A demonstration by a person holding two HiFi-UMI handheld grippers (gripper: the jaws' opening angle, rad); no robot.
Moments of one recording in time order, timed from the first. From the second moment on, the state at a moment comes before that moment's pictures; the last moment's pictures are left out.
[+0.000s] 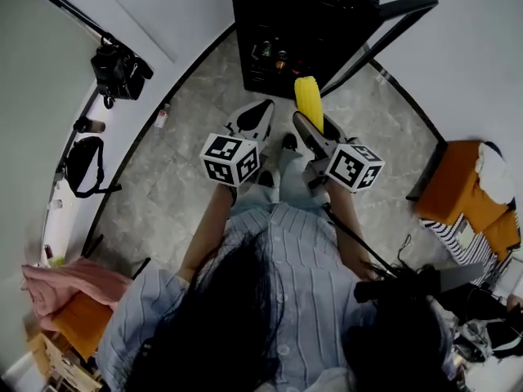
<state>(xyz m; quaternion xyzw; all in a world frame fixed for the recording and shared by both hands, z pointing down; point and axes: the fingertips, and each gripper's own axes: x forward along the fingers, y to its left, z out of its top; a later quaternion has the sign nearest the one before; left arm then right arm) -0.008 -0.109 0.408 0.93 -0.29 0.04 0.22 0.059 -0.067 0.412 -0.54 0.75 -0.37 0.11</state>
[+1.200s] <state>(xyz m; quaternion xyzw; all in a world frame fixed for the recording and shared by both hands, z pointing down) 0.031 -0.265 0.467 0.91 -0.30 0.04 0.28 0.103 -0.261 0.507 -0.51 0.75 -0.43 0.05</state>
